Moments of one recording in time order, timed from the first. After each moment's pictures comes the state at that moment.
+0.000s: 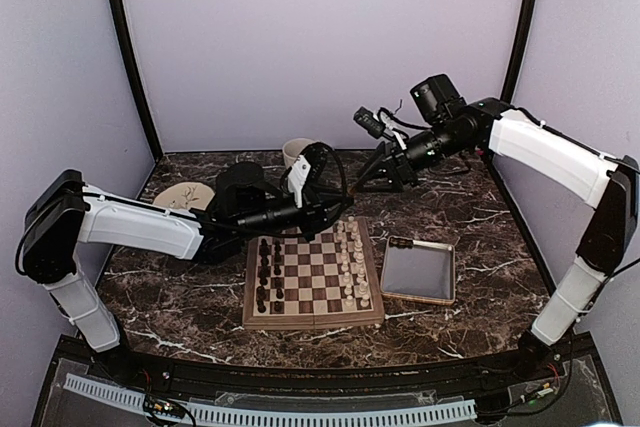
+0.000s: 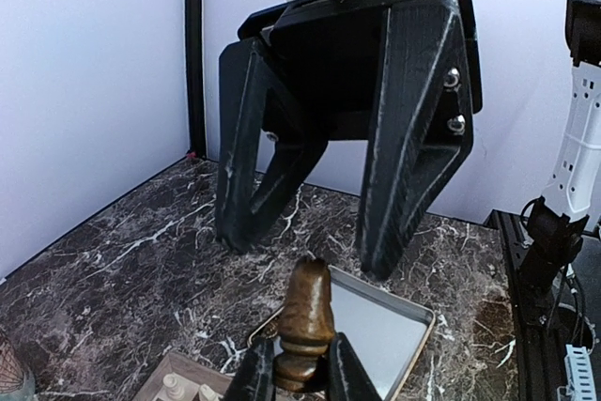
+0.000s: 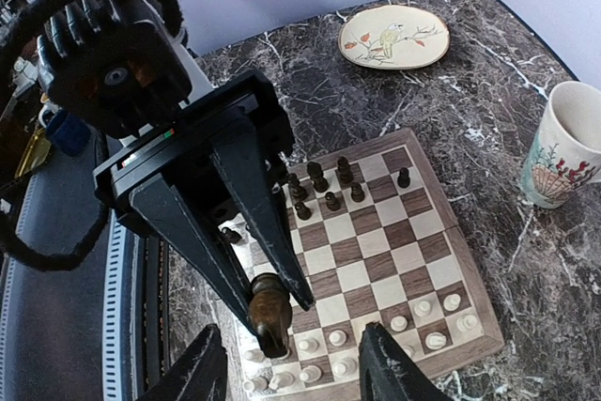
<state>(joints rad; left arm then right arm) -0.93 1.67 0.95 0.67 0.24 -0.04 0.59 1.65 1.58 -0.79 -0.81 -0.39</state>
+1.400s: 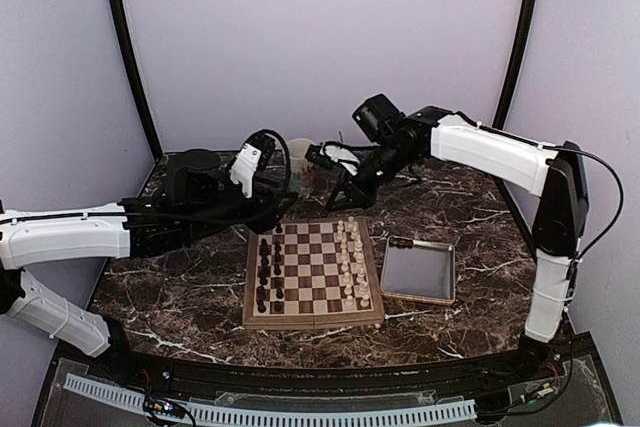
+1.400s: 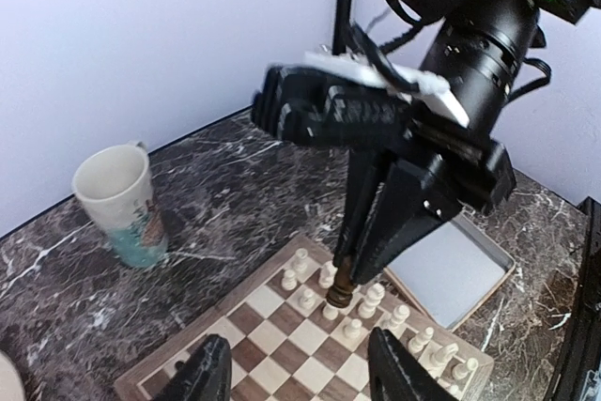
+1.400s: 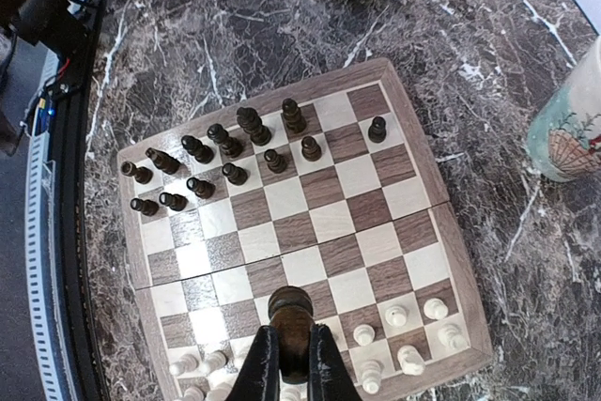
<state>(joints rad) -0.91 1.29 0.88 0.12 -0.12 -0.10 0.74 1.91 1.78 -0.87 -0.53 -0.43</state>
